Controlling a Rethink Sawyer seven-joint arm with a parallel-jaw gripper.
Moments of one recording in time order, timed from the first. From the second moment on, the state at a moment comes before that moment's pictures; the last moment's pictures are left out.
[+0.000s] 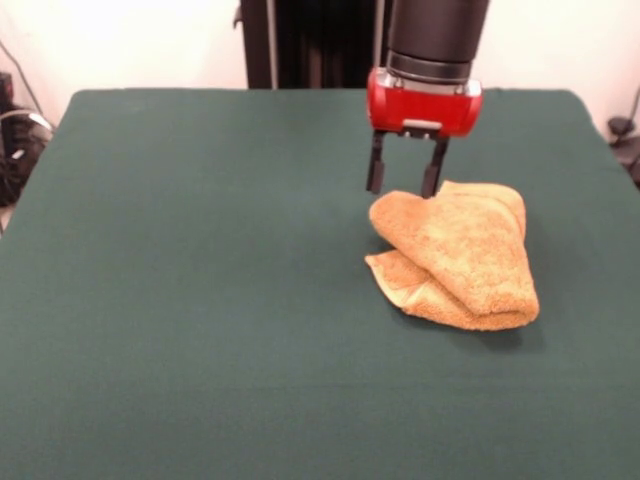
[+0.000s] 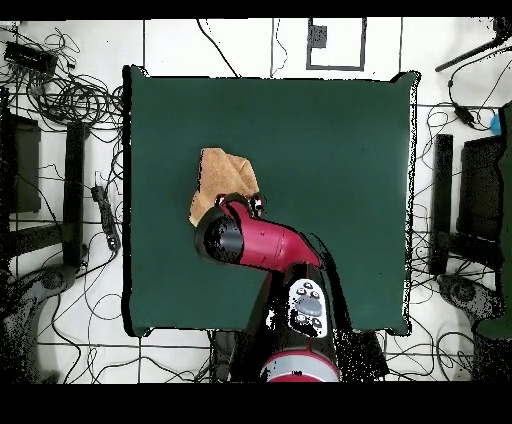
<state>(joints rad) 0.00 -0.57 -0.12 1.78 0.12 0.10 1.57</state>
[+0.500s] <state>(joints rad) -0.06 -0.56 -0.11 1.78 0.12 0.06 1.57</state>
